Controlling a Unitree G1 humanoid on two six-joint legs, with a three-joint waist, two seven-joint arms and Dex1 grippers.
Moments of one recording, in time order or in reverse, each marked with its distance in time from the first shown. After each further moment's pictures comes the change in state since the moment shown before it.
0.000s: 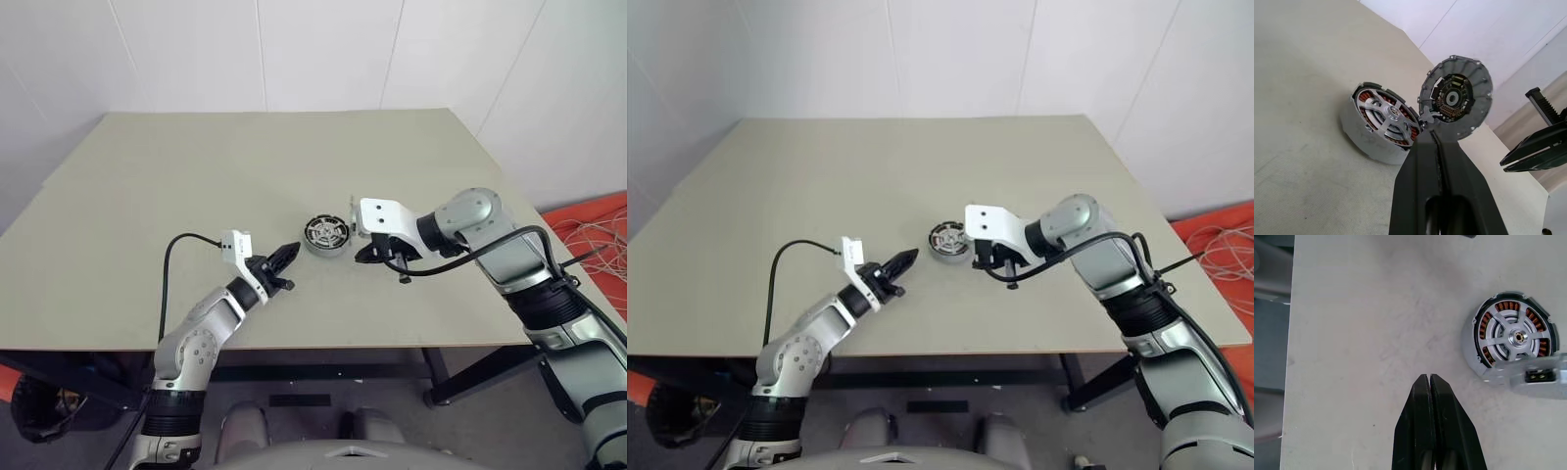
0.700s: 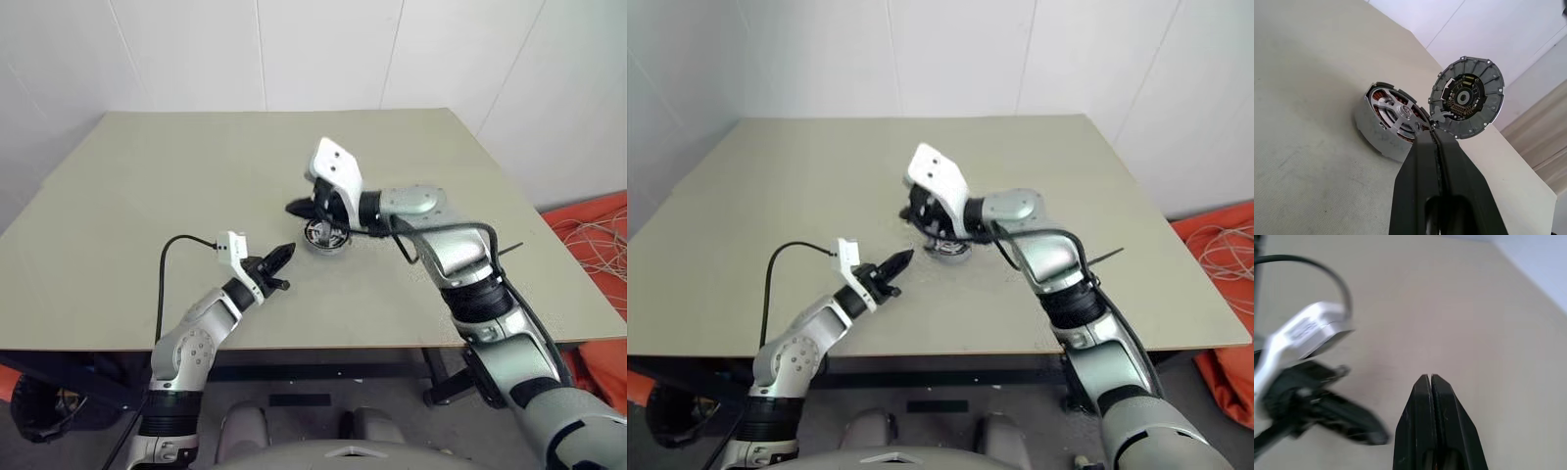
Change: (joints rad) left arm 0.007 0.012 0.012 0.011 0.004 -0.008 -0.001; right arm -0.180 0.386 -0.147 0.012 0.099 0.202 -0.565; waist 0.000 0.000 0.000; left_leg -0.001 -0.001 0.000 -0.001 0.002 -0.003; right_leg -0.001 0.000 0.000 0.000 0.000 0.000
